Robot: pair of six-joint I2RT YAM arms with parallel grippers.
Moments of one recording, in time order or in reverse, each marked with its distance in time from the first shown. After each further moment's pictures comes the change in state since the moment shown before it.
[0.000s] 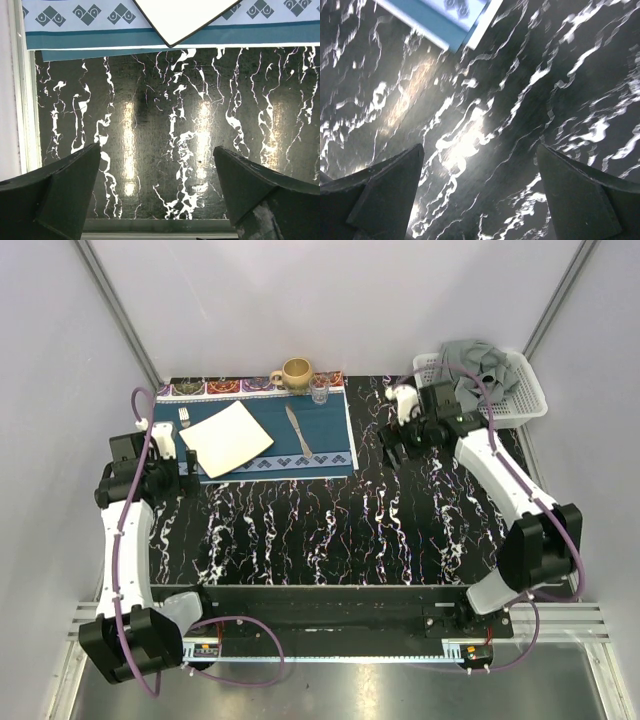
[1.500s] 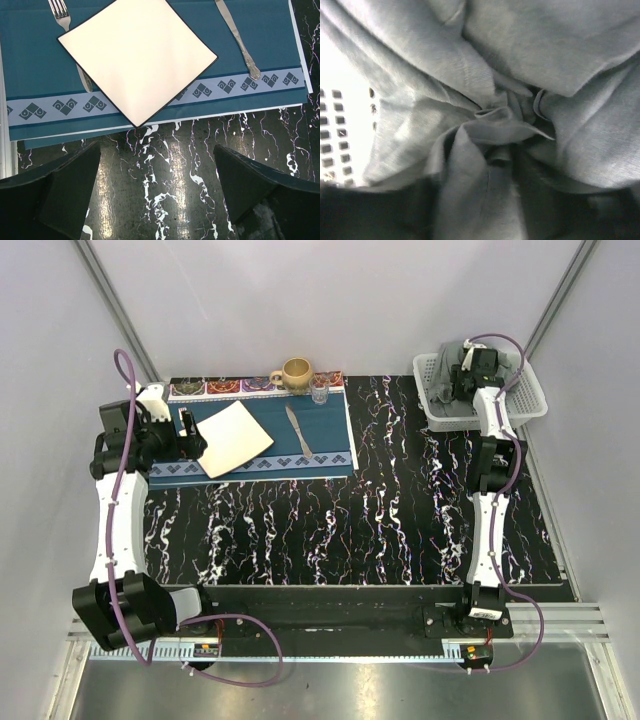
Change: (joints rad) left arm 0.000 0.173 0.178 0.203 0.212 -0.099; right arm -0.424 1.218 1.300 0.138 0.254 0.181
